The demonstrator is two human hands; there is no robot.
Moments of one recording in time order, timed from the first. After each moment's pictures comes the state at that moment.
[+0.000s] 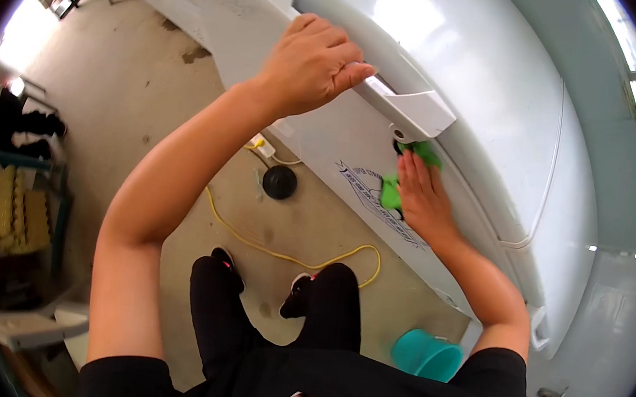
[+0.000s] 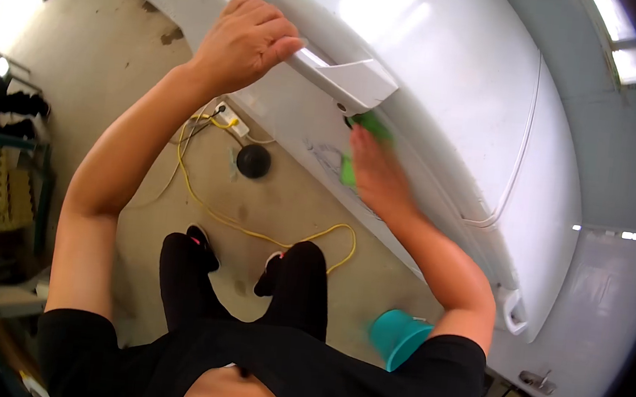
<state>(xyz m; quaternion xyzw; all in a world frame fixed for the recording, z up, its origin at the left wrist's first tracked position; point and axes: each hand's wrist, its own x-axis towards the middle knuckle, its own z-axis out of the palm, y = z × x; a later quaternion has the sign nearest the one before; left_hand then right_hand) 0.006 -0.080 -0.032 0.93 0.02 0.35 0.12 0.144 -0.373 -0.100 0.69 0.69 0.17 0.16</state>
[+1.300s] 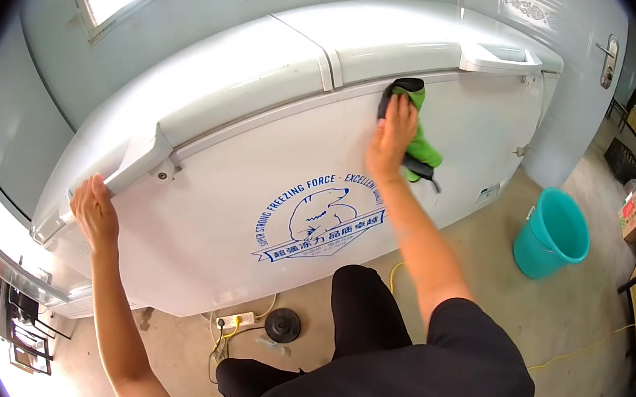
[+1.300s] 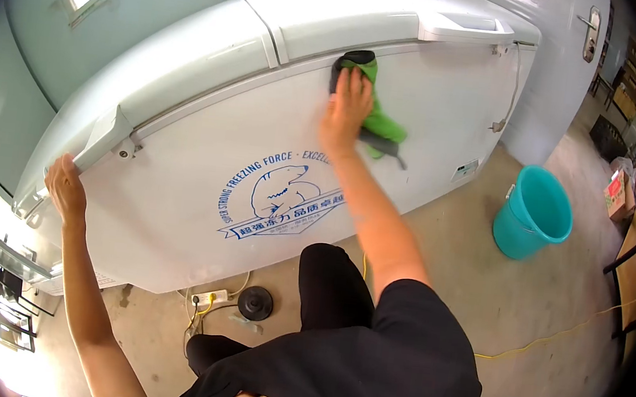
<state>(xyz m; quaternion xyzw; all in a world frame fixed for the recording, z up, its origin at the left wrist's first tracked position) 0.031 -0.087 -0.068 0.83 -0.05 0.56 -0.03 0.173 -0.548 -0.200 0.73 0.11 0.64 -0.22</state>
